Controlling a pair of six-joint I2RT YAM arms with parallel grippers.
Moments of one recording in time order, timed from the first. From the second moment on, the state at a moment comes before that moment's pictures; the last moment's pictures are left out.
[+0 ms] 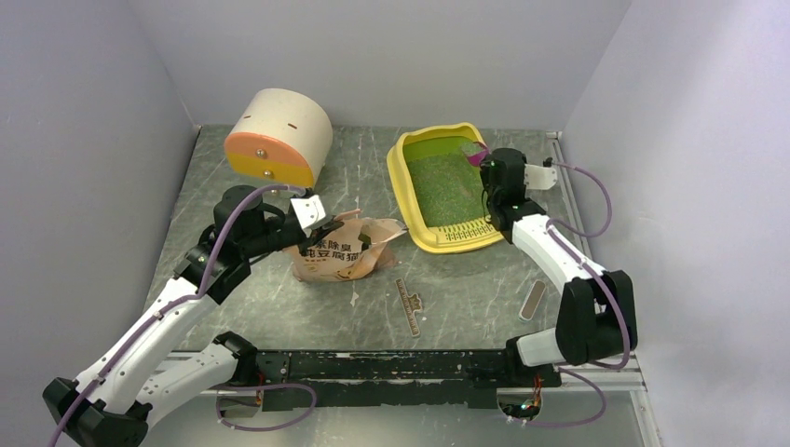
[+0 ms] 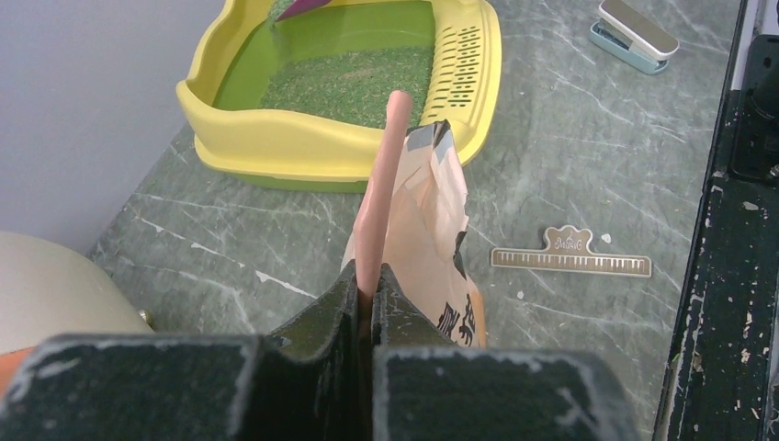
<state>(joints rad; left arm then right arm) -0.55 0.86 0.88 -0.26 0.52 0.36 0.24 1.41 0.95 0.09 0.51 1.28</state>
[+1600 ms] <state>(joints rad) -0.55 0.89 0.87 -0.23 0.52 0.35 0.24 1.29 0.83 0.03 0.25 1.05</state>
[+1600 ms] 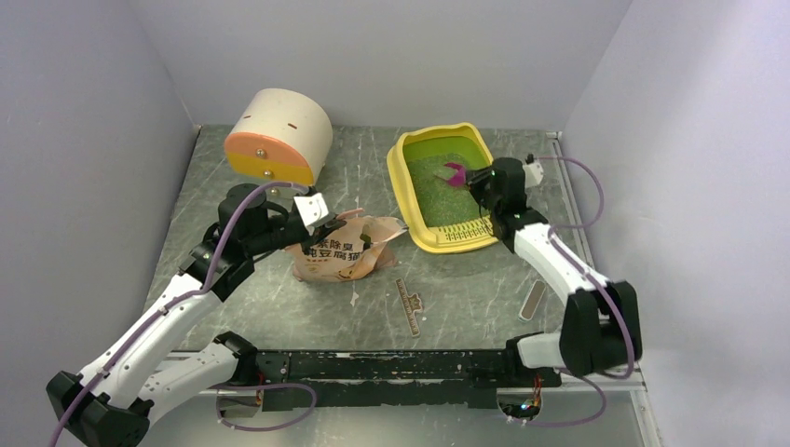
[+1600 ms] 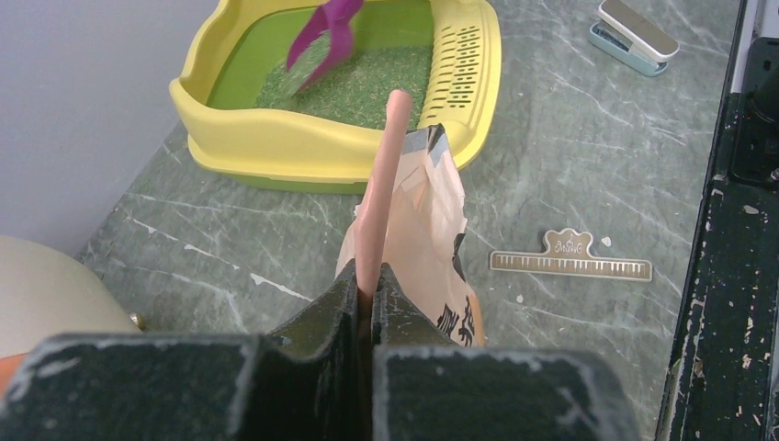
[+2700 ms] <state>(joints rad) -0.55 0.86 0.87 -0.27 0.52 0.35 0.25 1.57 1.20 -0.07 0.31 0.55</state>
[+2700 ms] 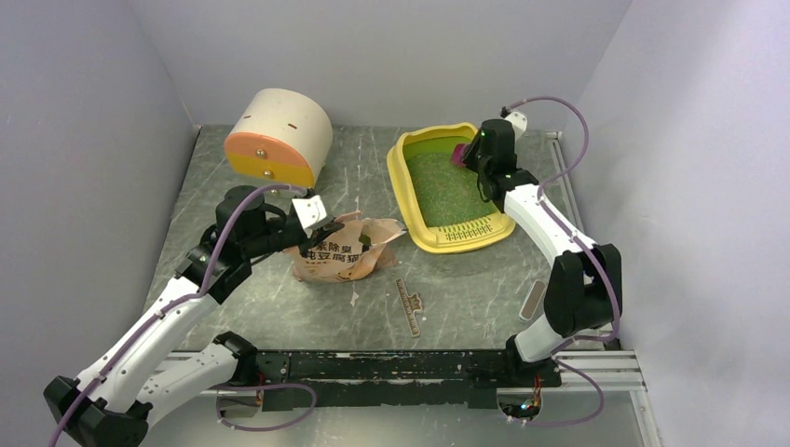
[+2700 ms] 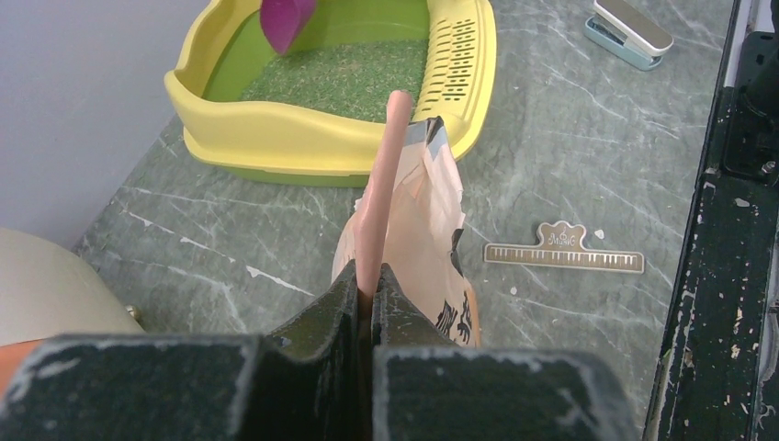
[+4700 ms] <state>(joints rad) -0.55 0.87 0.89 -0.30 0.50 0.40 0.32 1.48 1.30 -0.57 0.31 0.32</state>
